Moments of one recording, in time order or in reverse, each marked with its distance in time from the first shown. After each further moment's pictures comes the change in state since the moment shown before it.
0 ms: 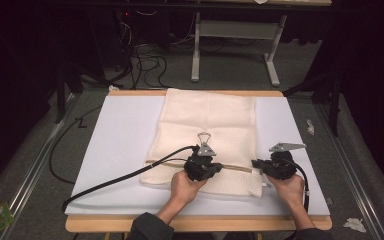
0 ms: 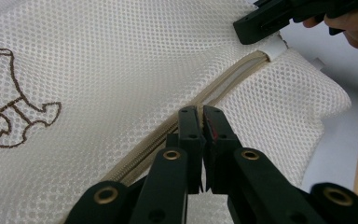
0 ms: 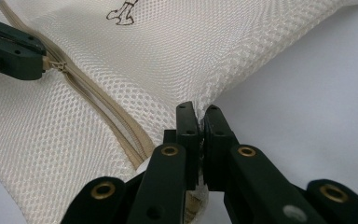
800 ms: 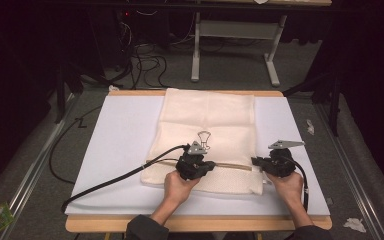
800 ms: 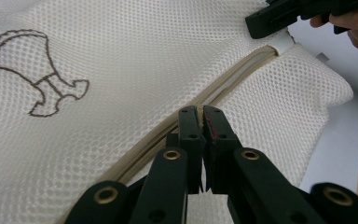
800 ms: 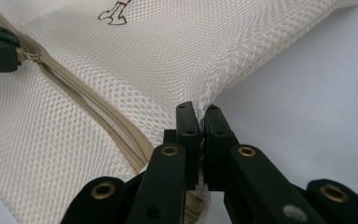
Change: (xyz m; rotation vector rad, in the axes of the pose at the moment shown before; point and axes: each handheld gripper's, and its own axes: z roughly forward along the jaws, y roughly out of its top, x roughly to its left) left arm 0.014 -0.008 -0.017 -0.024 0.020 -0.047; right arm -0.003 0.006 0.003 0.000 -0.018 0.005
